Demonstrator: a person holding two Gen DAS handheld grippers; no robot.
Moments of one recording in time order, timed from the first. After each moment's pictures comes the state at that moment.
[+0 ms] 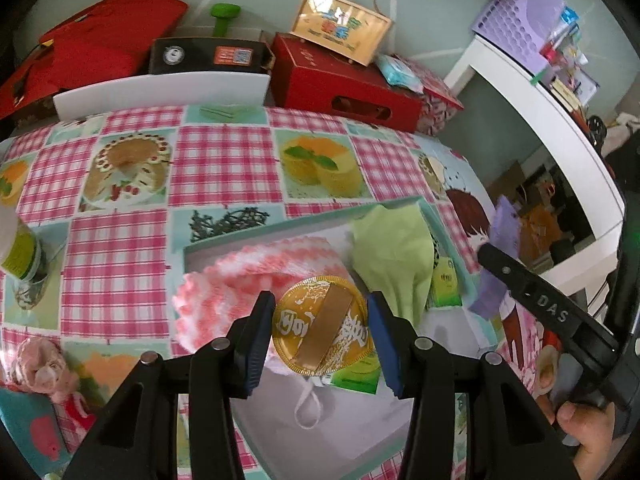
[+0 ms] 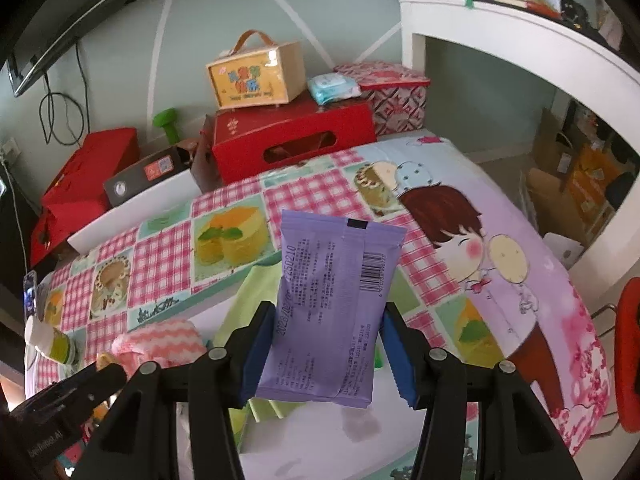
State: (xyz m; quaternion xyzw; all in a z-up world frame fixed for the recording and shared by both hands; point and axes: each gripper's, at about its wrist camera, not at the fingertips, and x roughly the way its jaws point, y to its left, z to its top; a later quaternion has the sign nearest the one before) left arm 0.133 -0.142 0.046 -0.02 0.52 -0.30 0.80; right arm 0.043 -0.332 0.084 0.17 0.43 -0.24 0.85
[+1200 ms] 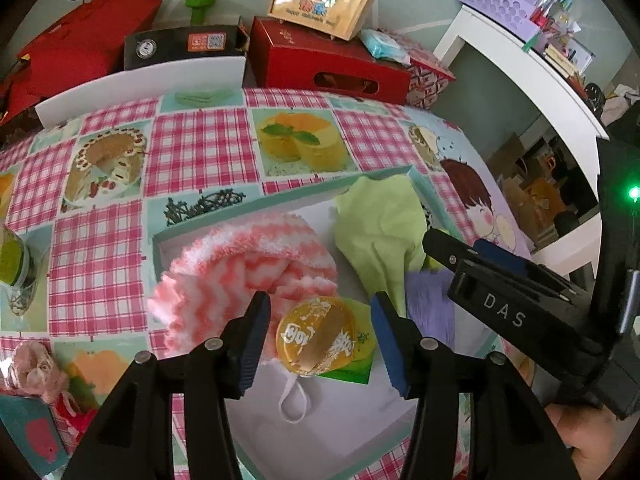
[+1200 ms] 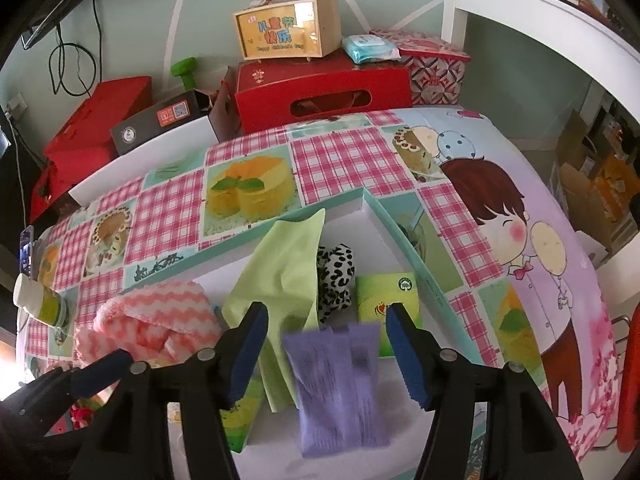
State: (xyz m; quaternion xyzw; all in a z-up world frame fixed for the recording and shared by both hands) left arm 0.122 -0.162 0.041 0.01 0.53 -0.31 0.79; right arm 0.063 -0.317 0.058 0.15 0.48 -0.21 0.84
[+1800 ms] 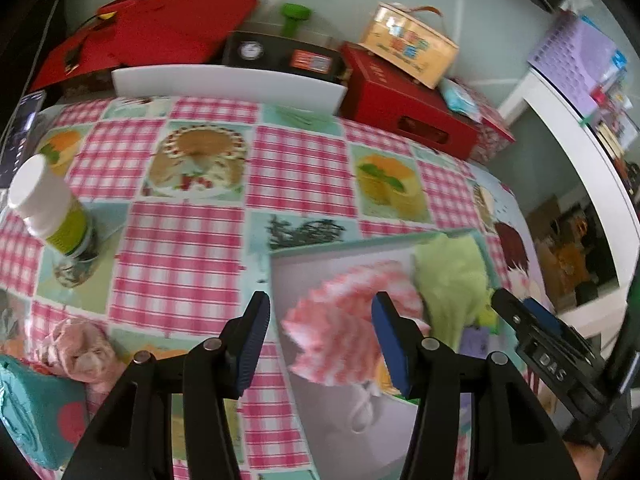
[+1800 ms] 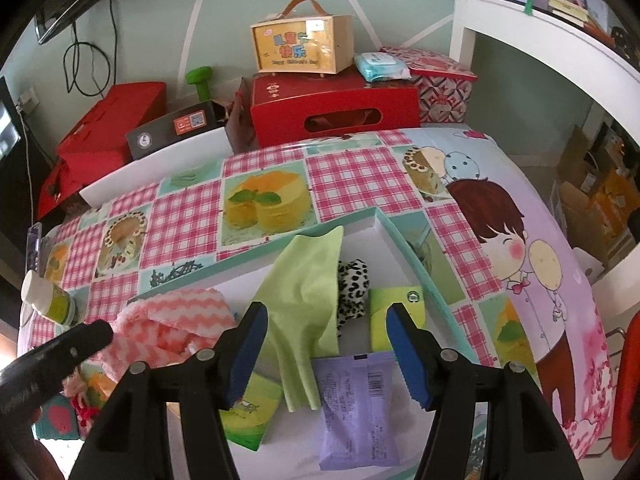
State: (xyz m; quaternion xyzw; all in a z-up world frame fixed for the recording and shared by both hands) left arm 0.158 -0.093 0.045 -0.06 0.53 -0.21 0.82; right arm 0.068 -0.299 0.072 0.13 0.47 -0.20 0.85
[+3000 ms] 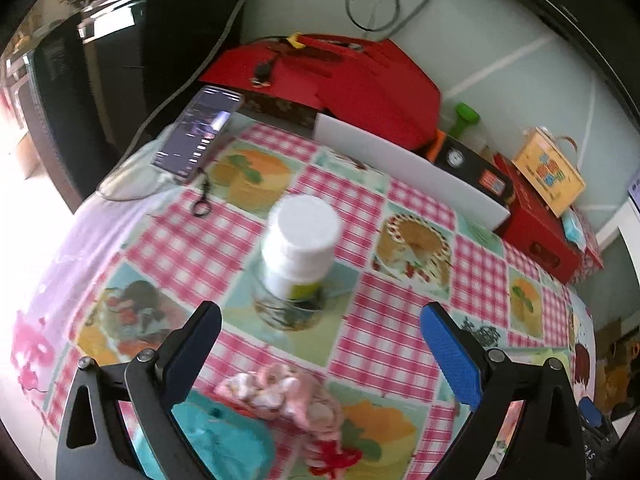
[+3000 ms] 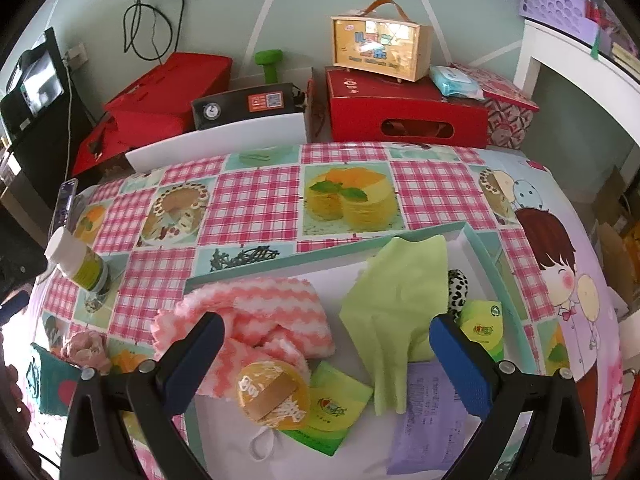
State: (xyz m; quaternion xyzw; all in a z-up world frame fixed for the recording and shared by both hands) left arm 0.177 0.085 0.069 -0.12 0.45 0.01 0.88; right arm 0.094 -0.238 0.069 0.09 0.47 -0.12 0.87
